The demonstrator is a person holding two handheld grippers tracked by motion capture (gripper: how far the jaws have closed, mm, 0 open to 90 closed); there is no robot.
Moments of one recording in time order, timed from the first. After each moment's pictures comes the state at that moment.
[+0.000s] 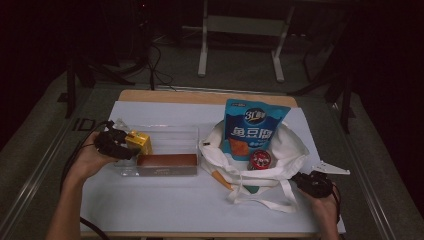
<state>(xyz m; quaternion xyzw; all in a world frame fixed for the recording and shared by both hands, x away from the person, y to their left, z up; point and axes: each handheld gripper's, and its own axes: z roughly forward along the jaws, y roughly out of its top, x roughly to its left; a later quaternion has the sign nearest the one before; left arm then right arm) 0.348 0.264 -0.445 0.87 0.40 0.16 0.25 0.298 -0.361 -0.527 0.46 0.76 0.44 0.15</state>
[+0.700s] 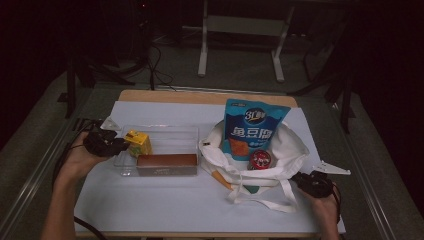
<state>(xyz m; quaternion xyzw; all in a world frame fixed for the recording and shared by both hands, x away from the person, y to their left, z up) 0.341 0.284 -0.437 0.86 0.40 0.18 0.26 0.298 -0.361 -0.526 0.46 0.75 0.44 0.15</state>
